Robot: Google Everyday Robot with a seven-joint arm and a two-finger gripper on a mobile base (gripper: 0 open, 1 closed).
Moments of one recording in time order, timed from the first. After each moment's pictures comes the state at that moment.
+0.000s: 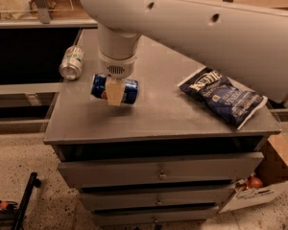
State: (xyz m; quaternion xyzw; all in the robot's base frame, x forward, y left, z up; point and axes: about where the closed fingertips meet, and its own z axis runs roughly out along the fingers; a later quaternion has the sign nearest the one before) arm 0.563 0.067 0.854 -0.70 0.70 -0.02 0.13
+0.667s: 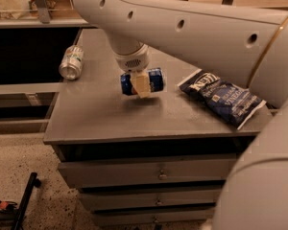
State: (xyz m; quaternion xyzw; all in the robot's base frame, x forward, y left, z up) arm 0.598 -0.005 0.847 -0.73 0.67 -0.16 0.00
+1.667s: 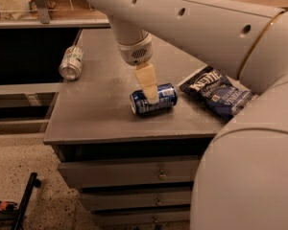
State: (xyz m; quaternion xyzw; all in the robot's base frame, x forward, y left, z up) arm 0.607 -0.012 0.854 -0.79 0.60 -0.12 -0.03
